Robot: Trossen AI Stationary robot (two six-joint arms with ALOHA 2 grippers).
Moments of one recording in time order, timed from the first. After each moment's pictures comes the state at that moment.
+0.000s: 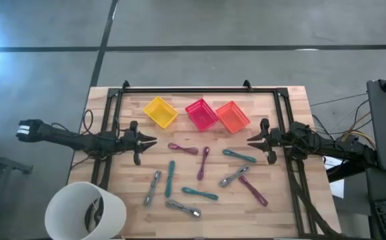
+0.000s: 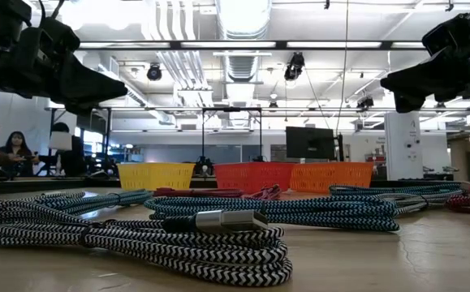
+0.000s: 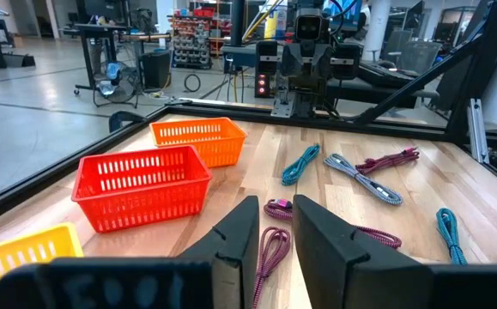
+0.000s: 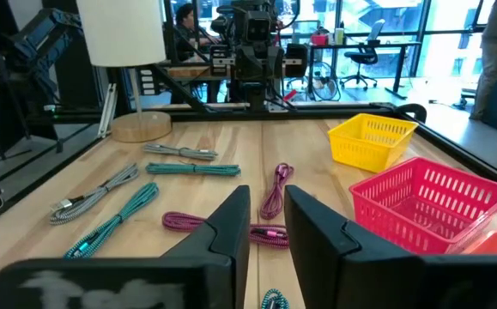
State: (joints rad) left arm -0.12 0.50 0.01 0.47 -0.29 -0.08; right arm -0.22 0.11 0.01 0.05 -0.29 0.05
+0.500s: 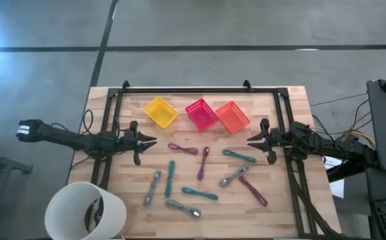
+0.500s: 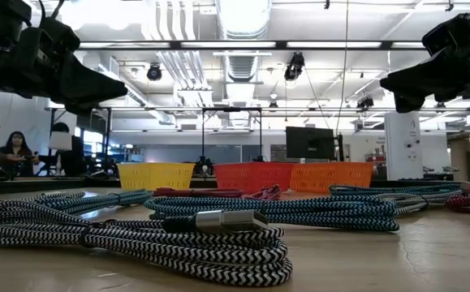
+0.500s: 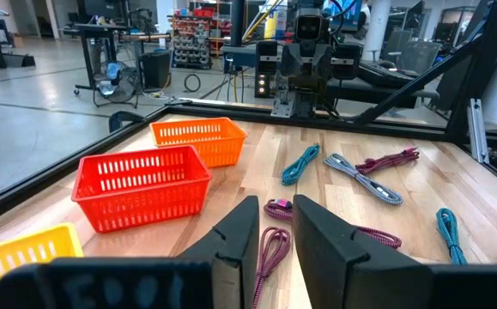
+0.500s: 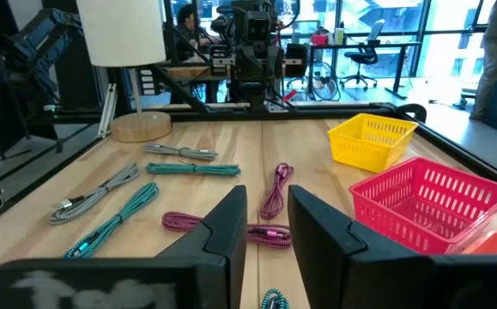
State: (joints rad) left arm -0.12 0.50 0.01 0.47 -0.29 -0.08; right arm -0.22 0.11 0.01 0.05 -0.29 0.05
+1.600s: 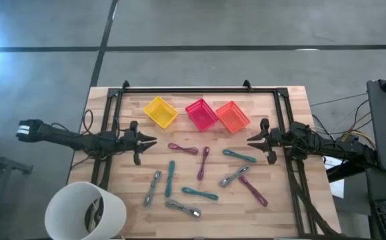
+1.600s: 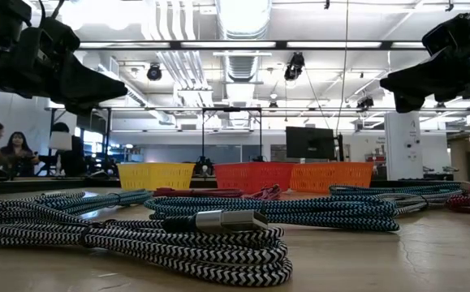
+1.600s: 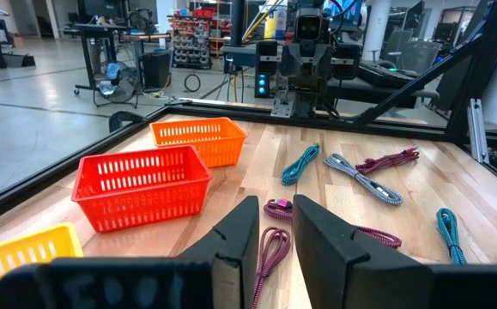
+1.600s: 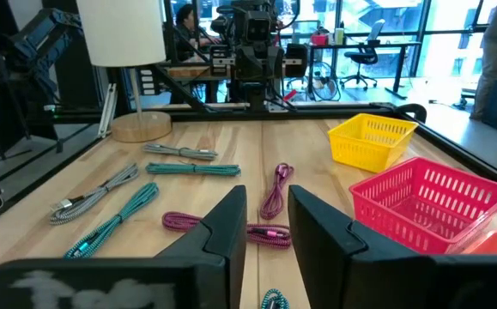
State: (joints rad) left arm -0.12 0.50 0.01 0.47 -0.29 -0.08; right arm -0.22 0.11 0.01 0.05 -0.29 0.05
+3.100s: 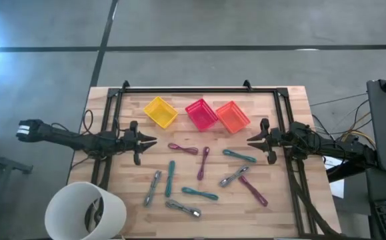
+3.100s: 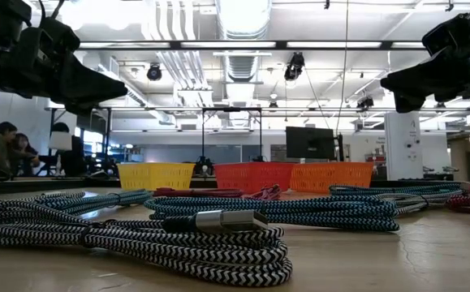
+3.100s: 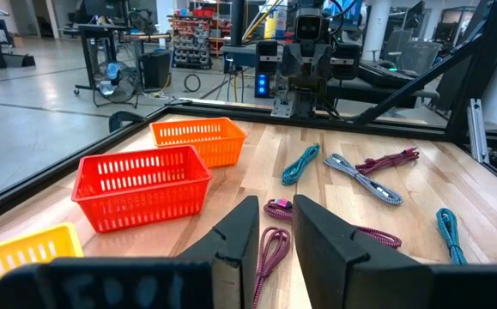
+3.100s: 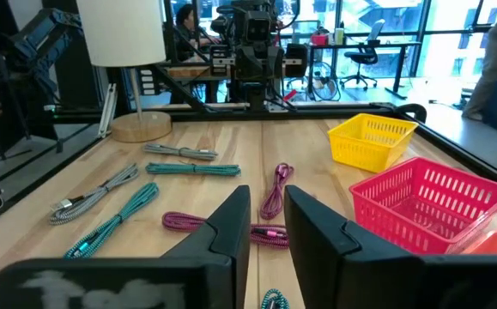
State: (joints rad) left arm -0.12 0.50 0.01 0.47 -0.29 -0.08; right arm -0.22 0.11 0.01 0.05 -0.29 0.05
